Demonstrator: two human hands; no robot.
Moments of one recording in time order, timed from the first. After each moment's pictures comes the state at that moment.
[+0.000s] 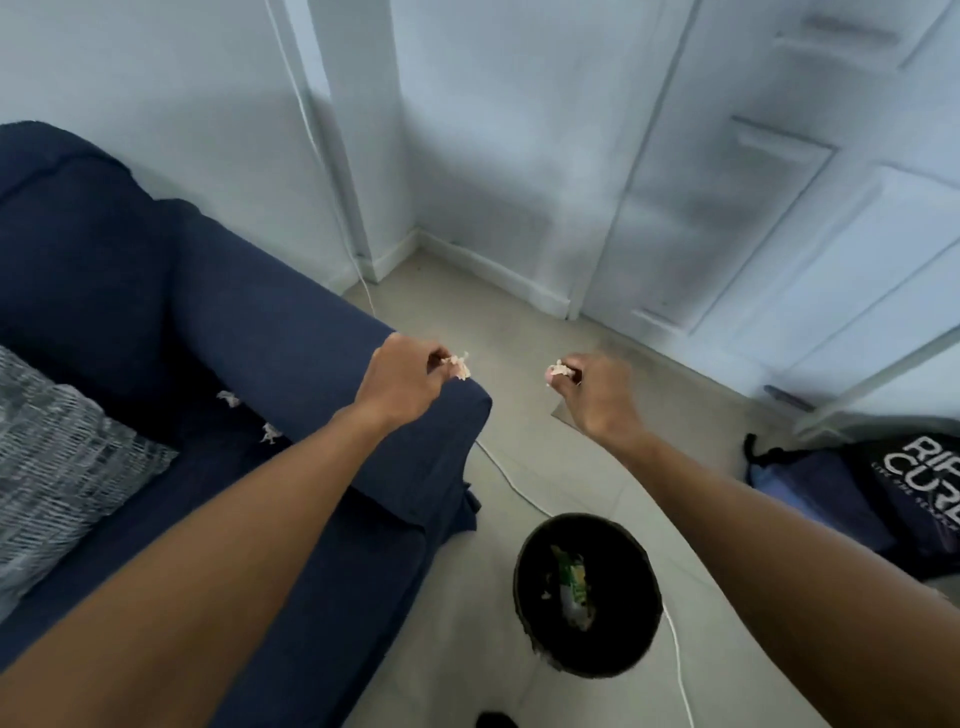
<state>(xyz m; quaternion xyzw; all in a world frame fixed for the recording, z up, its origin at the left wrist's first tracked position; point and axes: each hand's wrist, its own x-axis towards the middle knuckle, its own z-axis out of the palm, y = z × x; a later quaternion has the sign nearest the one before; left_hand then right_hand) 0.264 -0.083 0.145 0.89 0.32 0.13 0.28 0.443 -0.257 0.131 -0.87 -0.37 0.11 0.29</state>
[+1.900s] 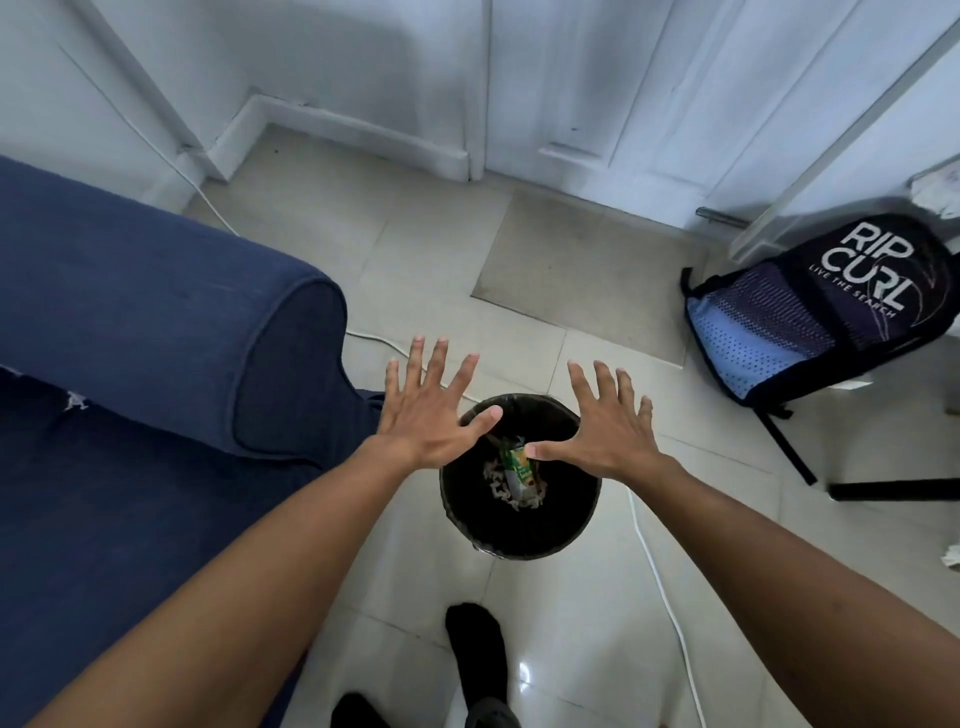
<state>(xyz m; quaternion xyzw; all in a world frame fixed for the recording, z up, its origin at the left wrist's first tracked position) 0.341 -0.266 -0.068 0.95 0.18 -0.19 0.14 0.460 -0.474 -0.070 -0.92 -0.26 0.29 0.05</state>
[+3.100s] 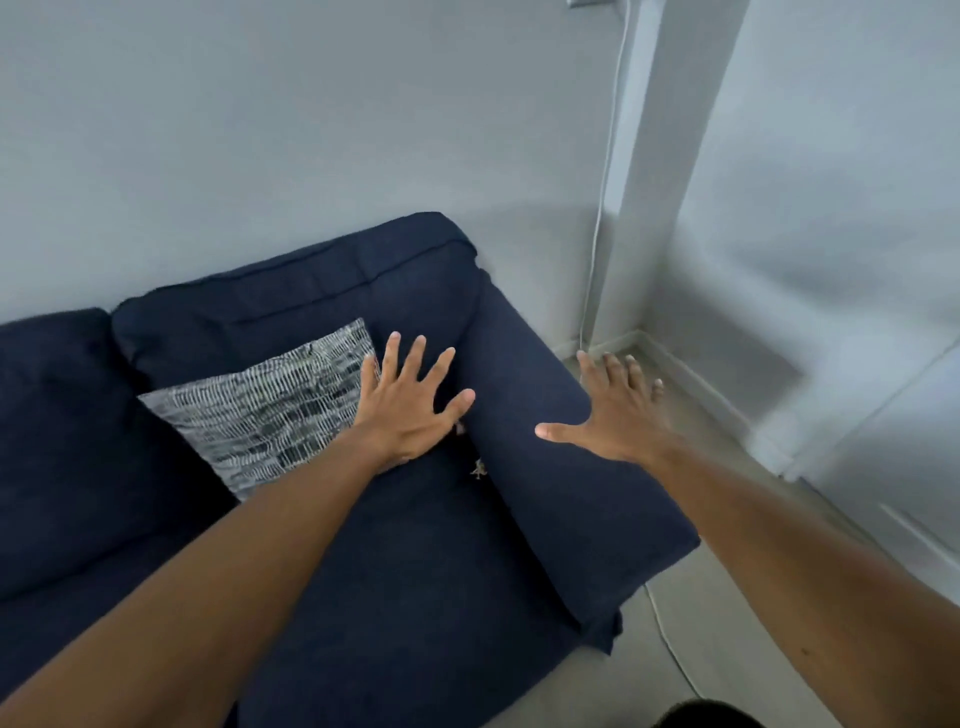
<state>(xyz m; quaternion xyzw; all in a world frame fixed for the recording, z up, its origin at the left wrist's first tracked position) 0.018 0.010 0.253 0.83 0.56 0.00 0.03 0.289 -0.053 0.241 -0.76 -0.63 0.14 0.06</state>
